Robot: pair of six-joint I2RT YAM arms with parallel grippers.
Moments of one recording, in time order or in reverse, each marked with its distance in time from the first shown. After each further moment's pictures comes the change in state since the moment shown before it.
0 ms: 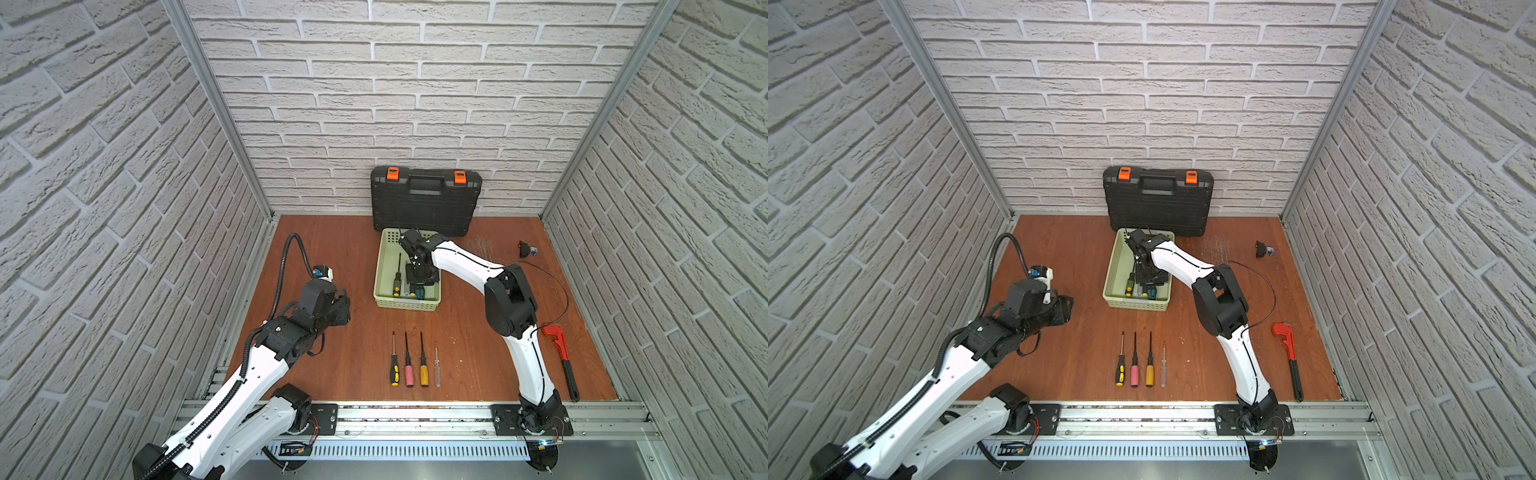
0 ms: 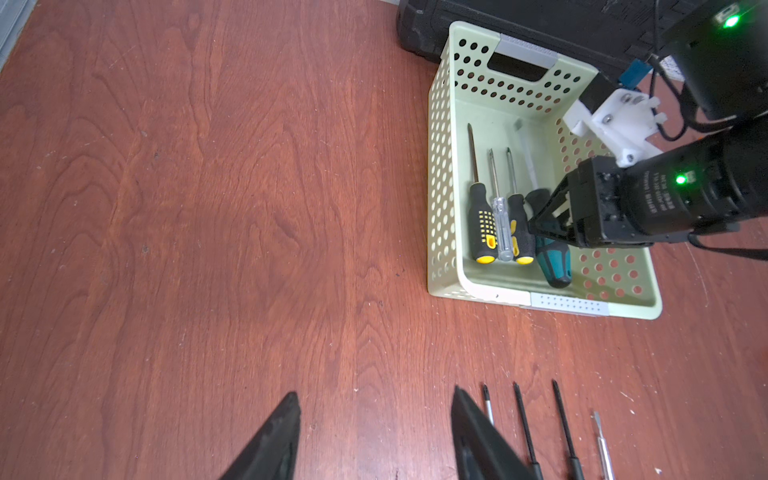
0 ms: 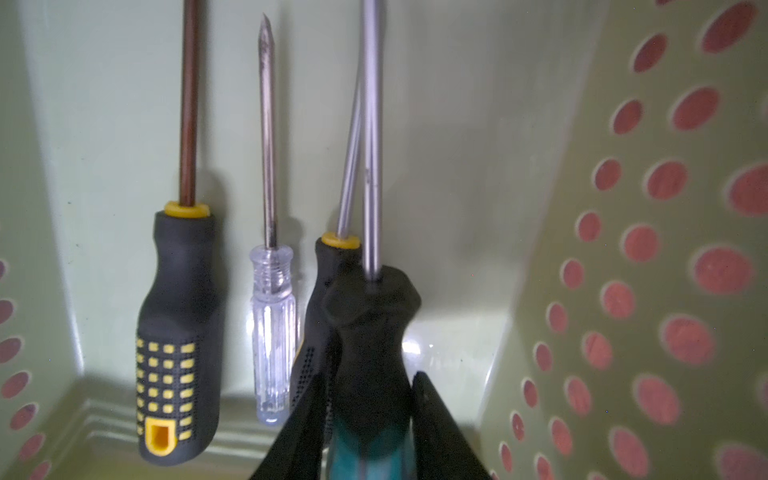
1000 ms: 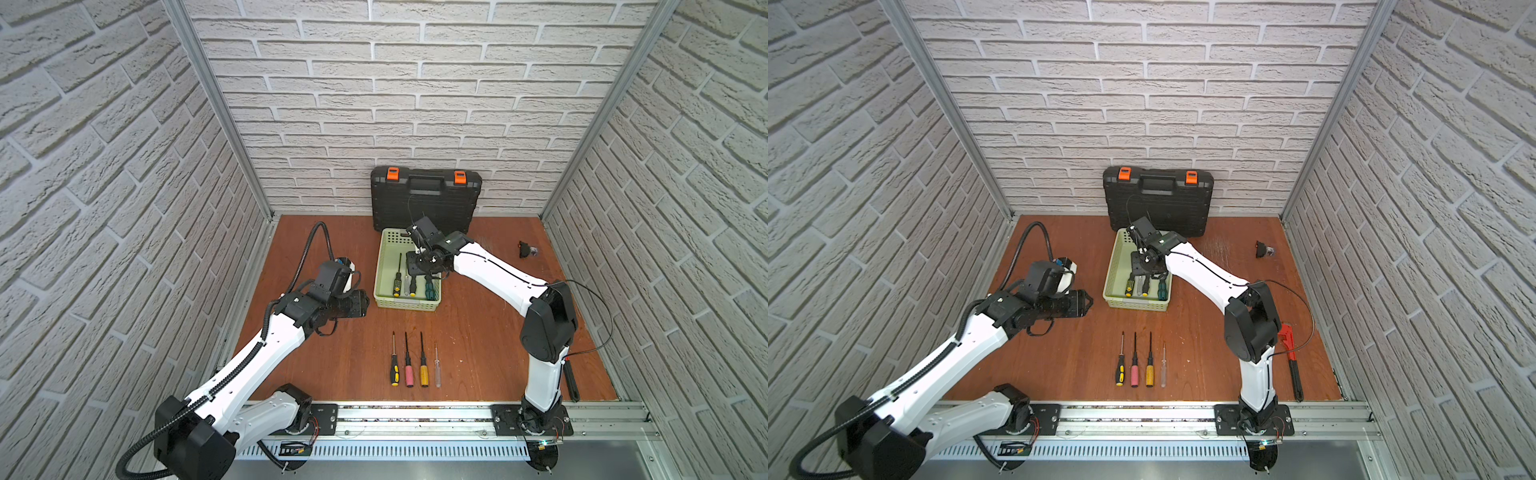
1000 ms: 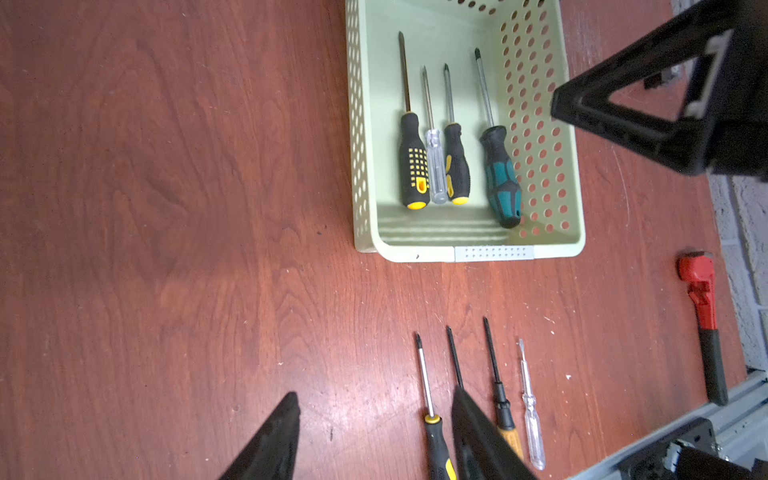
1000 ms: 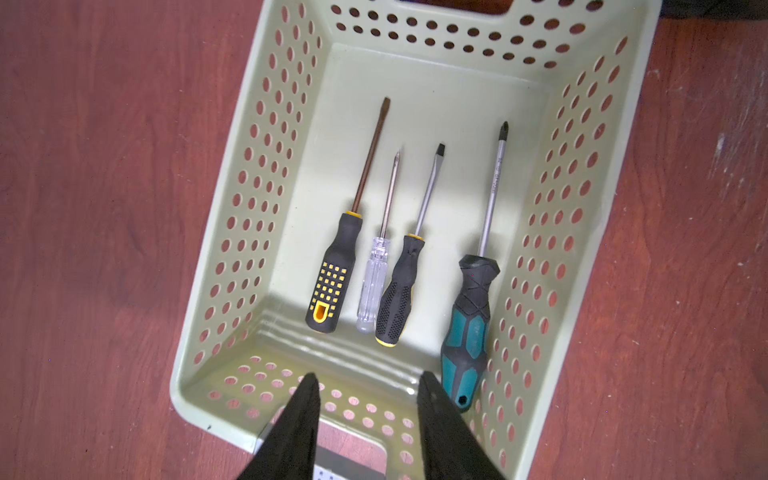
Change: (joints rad) left arm -0.032 0.264 0.187 -0.090 0.259 0.013; right arm 0.058 -0.355 -0.191 0.180 0.004 -0.093
